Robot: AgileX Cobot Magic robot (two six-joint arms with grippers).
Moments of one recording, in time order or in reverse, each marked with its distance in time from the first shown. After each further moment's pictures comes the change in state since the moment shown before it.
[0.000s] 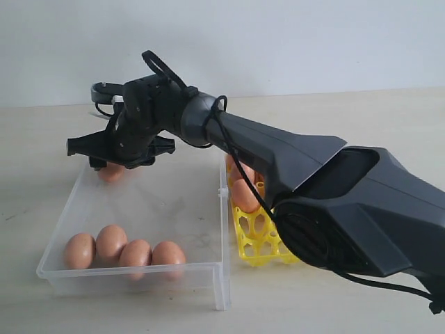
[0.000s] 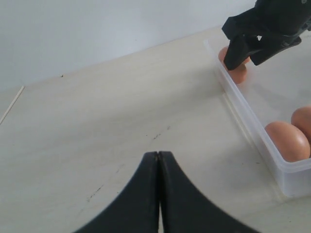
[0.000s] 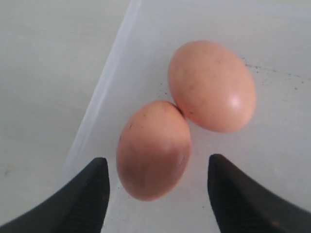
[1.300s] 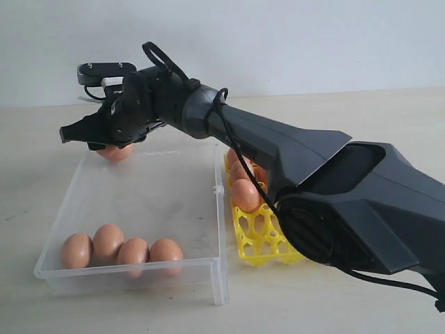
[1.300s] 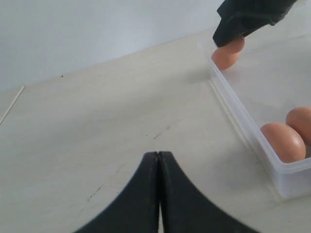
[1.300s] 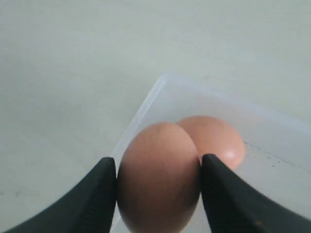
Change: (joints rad) left arm 0.000 0.000 0.000 0.000 0.000 0.000; right arm -0.002 -0.026 -0.002 -0.027 -0.131 -0.192
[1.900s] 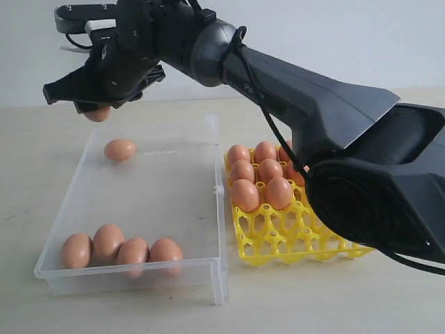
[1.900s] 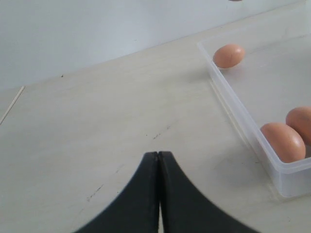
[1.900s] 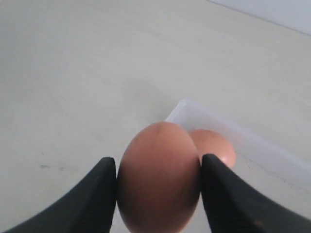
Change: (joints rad) left arm 0.000 0.000 0.000 0.000 0.000 0.000; right arm 0.002 -0.175 0.032 0.016 0.146 -0.115
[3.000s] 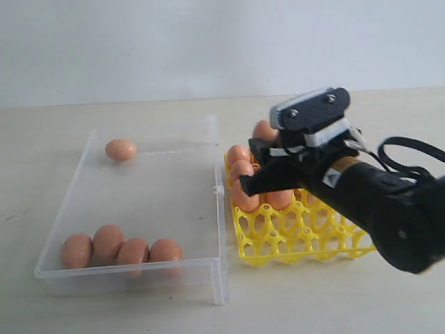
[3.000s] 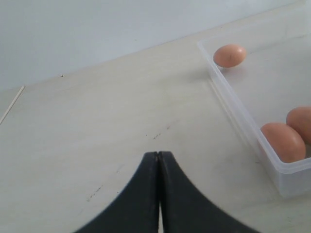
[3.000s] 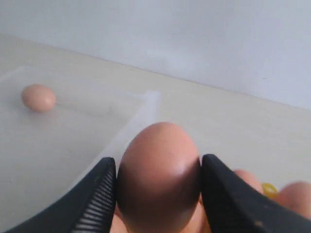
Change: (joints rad) left arm 0.000 0.000 0.000 0.000 0.000 0.000; right arm -0.165 -0.805 1.927 0.133 -1.617 -0.302
